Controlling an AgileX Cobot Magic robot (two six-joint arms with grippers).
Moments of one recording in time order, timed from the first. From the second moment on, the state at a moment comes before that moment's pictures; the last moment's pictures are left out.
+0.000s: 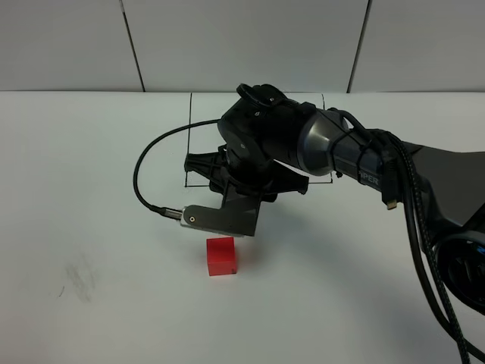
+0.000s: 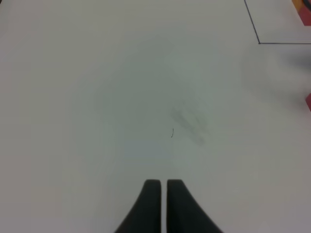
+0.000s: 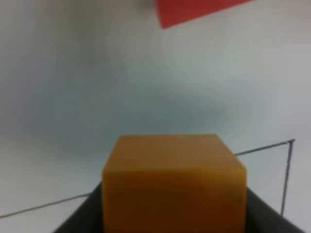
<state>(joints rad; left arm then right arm) 0.02 -0.01 -0.51 -0.02 1.07 -0.01 0.71 2.23 -1.80 -0.18 0.89 -2.09</state>
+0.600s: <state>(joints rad) 0.02 -0.01 -0.51 -0.02 1.07 -0.01 0.75 2.23 -1.90 -0.03 0.99 -2.09</state>
